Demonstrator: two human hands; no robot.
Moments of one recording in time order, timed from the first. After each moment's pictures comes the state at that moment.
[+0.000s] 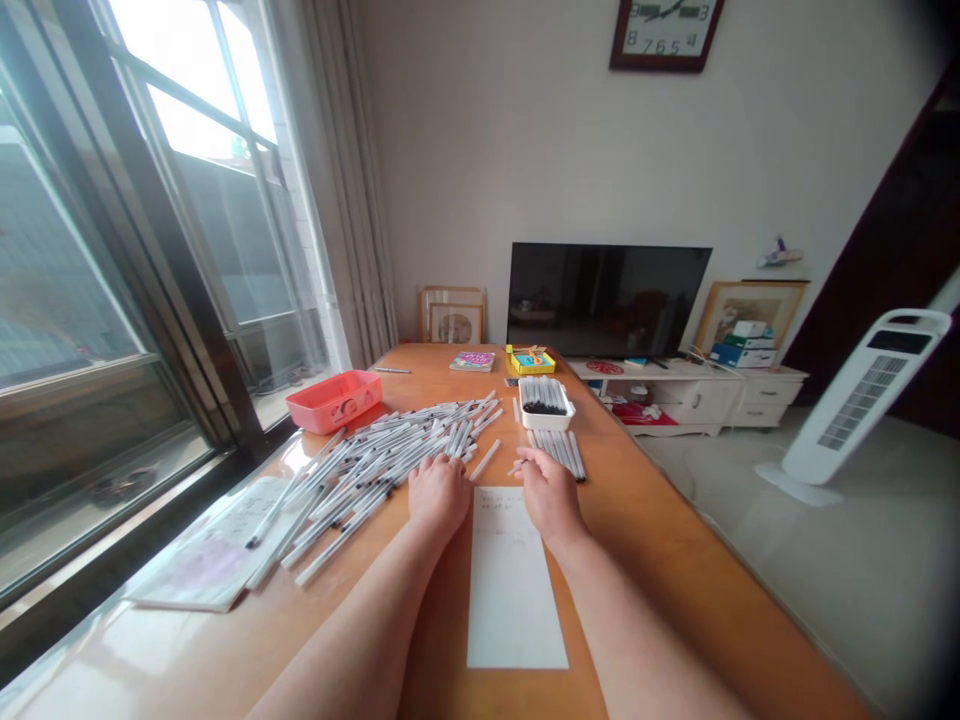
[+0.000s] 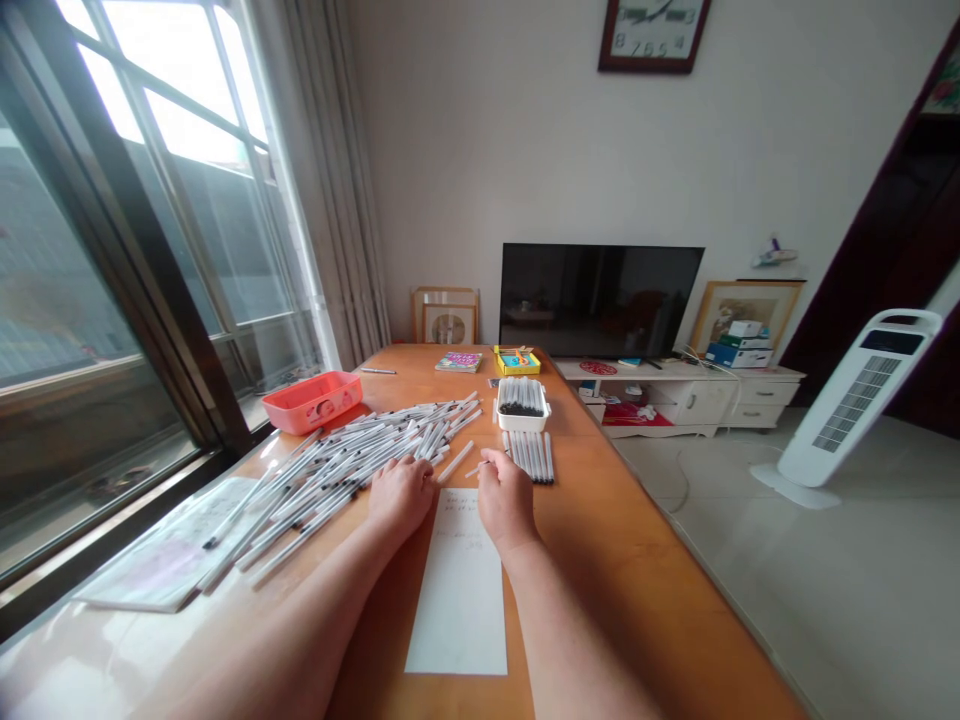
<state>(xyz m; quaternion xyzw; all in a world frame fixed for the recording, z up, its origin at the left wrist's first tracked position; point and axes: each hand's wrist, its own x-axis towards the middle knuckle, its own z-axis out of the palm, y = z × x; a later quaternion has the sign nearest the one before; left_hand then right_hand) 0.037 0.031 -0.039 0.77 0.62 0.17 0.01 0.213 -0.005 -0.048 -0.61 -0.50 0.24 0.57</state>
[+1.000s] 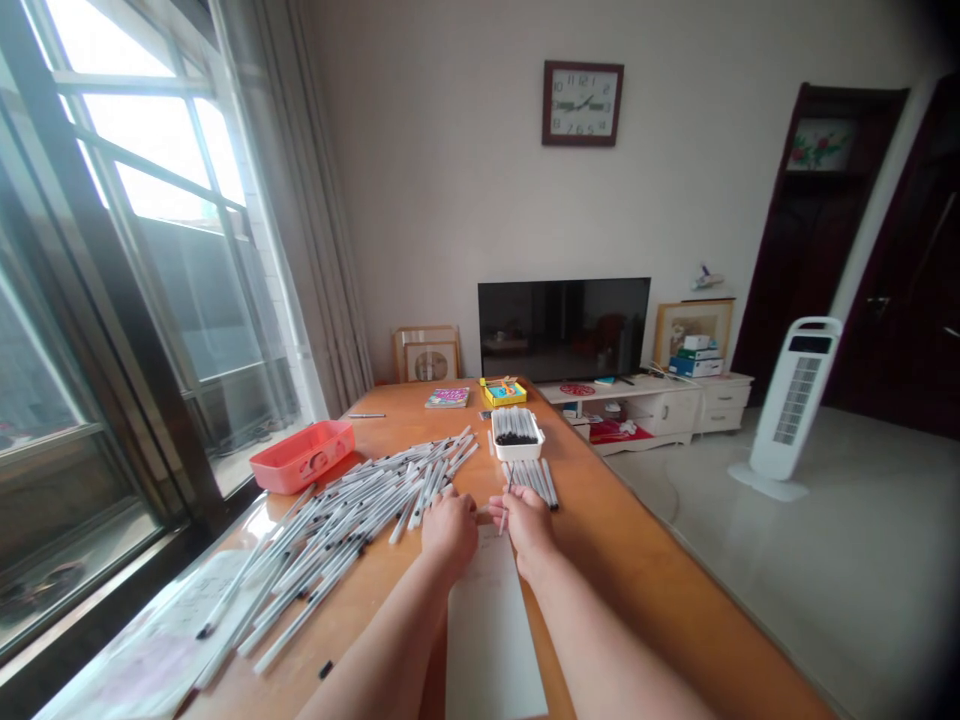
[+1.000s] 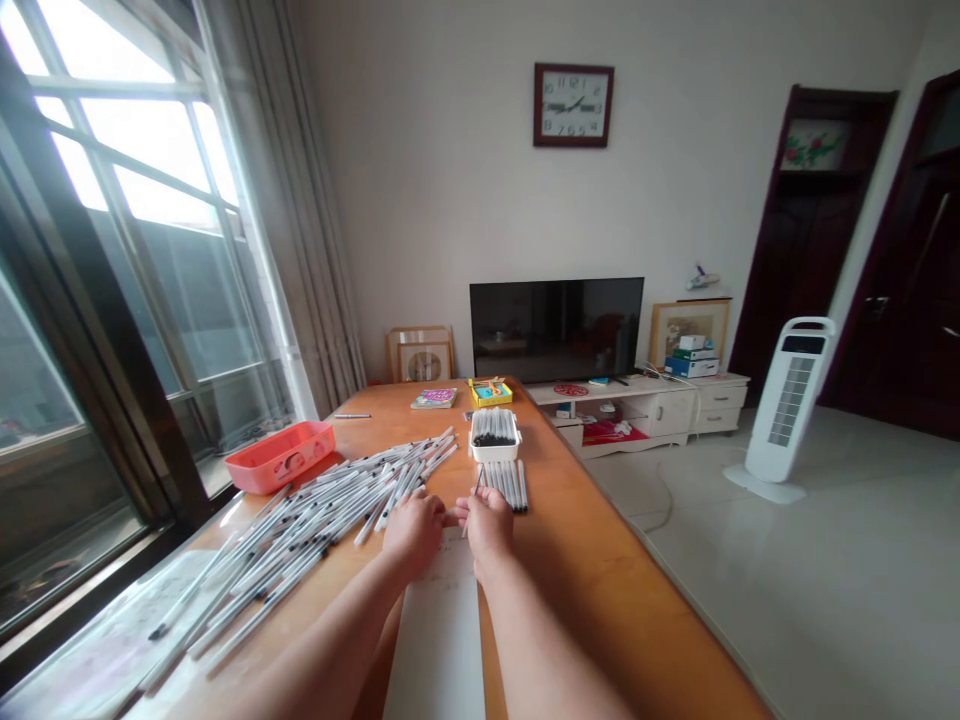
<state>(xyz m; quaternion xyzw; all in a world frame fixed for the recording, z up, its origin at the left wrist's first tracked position) 0.086 0.045 -0.042 0.80 0.56 0.18 0.05 0.213 0.013 -0.060 -0.49 -0.24 0.45 0.71</state>
